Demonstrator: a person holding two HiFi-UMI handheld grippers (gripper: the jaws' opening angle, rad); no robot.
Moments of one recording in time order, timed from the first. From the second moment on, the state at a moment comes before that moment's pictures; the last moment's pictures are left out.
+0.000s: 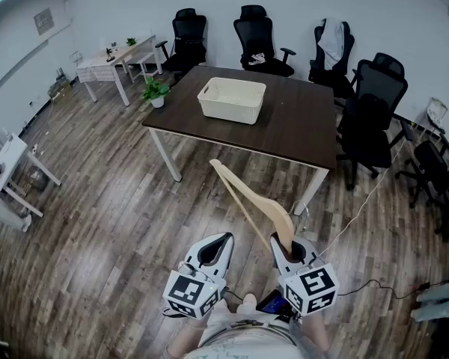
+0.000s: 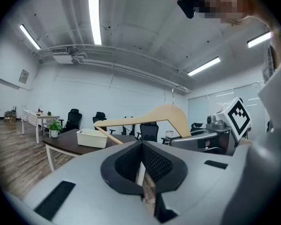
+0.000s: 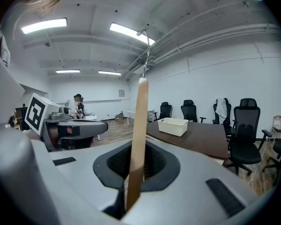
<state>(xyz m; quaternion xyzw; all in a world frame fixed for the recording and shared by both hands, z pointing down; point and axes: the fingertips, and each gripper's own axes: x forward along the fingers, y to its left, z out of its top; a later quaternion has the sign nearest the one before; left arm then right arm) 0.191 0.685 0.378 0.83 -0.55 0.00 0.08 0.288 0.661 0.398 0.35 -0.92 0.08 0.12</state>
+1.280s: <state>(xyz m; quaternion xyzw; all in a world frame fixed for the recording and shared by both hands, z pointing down) 0.164 0.615 0.386 0.83 -0.55 -0.02 0.09 0.245 0.594 0.397 0.32 -0.94 0.08 0.11</state>
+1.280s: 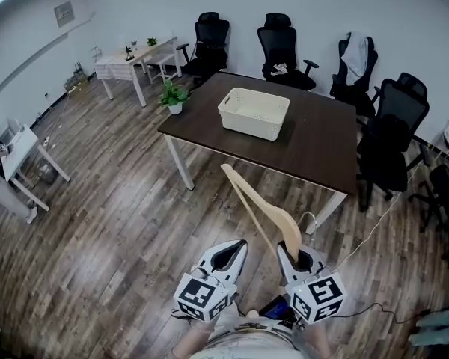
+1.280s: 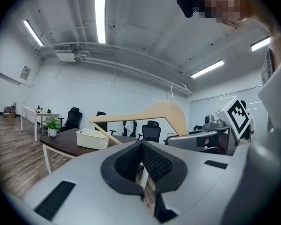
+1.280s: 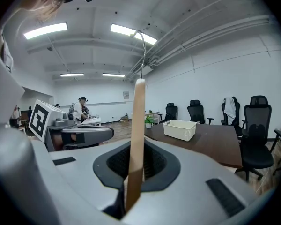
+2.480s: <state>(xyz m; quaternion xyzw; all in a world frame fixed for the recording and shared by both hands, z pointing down) 0.036 0.493 0.407 0.87 -0.49 -0.01 0.10 0.117 0.478 0.412 0.37 -0.92 0.08 0.11</state>
